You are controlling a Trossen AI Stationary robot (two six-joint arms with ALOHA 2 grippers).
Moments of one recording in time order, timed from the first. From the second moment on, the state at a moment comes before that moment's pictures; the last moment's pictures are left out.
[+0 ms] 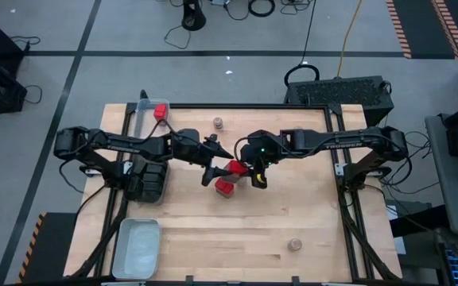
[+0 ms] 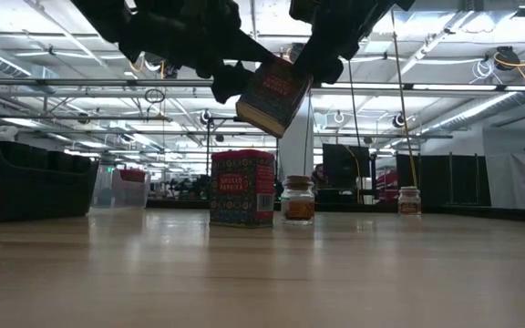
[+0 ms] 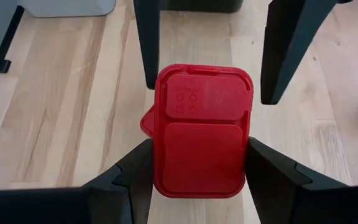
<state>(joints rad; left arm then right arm) 0.13 1.46 0.83 0.29 0.28 -0.10 -0.05 1.55 1.25 -0.50 -0.13 0.01</state>
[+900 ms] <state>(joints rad) 0.13 1.46 0.83 0.33 0.27 -0.10 -0.05 1.55 1.25 -0.43 -0.13 0.01</state>
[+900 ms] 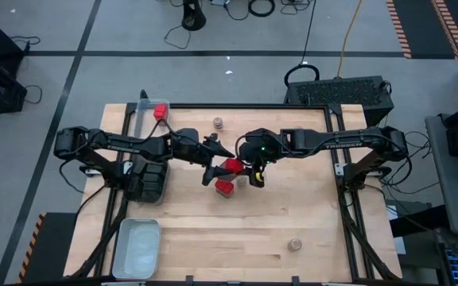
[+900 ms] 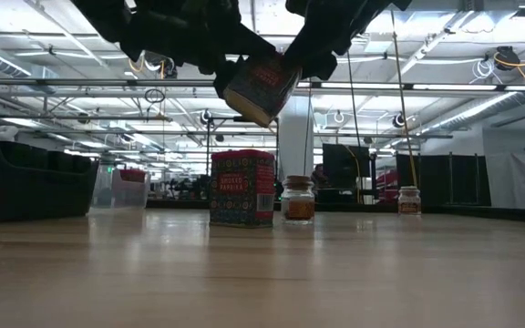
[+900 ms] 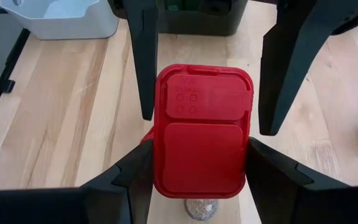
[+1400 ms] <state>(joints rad) 0.13 1.46 0.83 0.33 0.25 -0.10 -0.07 1.55 1.25 -0.43 -0.13 0.03</state>
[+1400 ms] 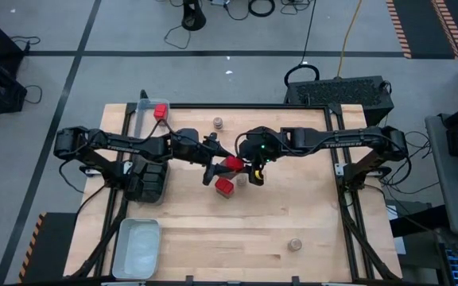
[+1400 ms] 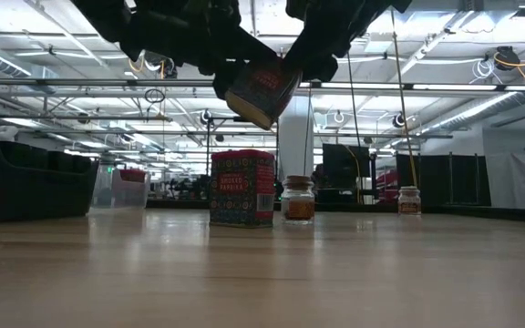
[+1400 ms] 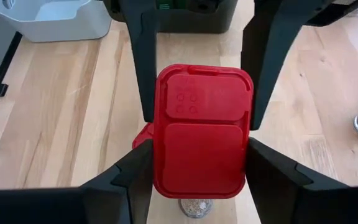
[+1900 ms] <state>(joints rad) 0.13 1.46 0.83 0.32 0.26 -0.07 -0.08 1.55 1.25 -0.43 -0.13 0.03</state>
